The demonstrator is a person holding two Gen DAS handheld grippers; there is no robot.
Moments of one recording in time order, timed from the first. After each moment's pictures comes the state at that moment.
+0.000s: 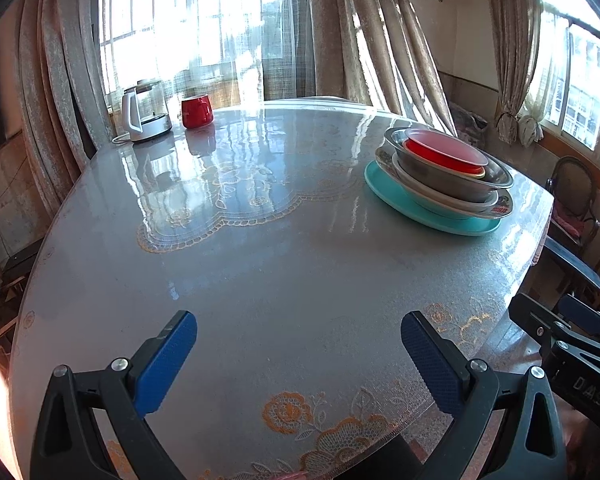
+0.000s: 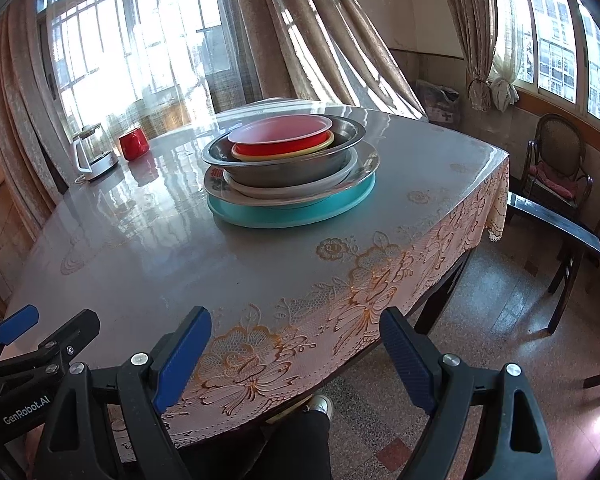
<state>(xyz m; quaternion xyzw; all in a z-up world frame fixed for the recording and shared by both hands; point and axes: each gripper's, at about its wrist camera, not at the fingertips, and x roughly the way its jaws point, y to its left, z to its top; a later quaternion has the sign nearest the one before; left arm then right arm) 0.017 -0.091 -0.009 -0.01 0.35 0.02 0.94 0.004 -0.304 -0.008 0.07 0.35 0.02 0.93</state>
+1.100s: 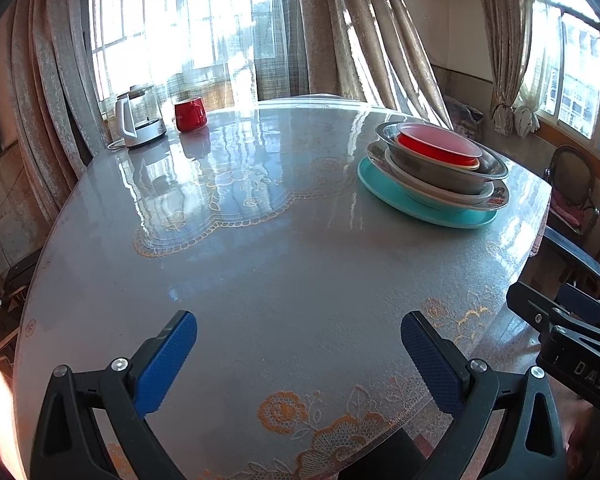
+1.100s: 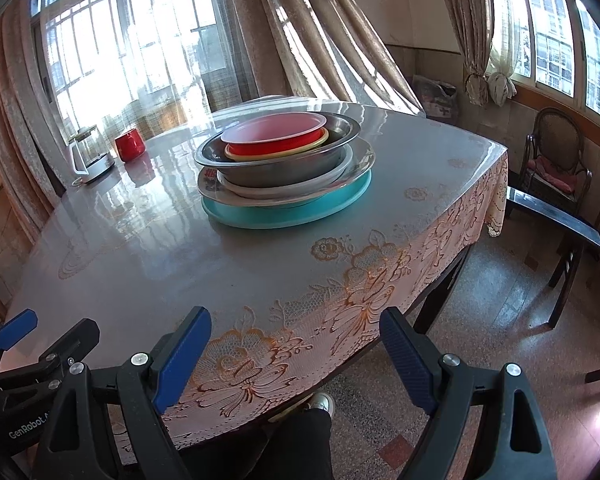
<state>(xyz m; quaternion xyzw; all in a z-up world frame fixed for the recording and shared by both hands) 0.018 -0.098 -0.008 0.01 0.35 0.02 0.94 0.007 -0.311 -0.009 0.08 0.36 0.02 0.93</state>
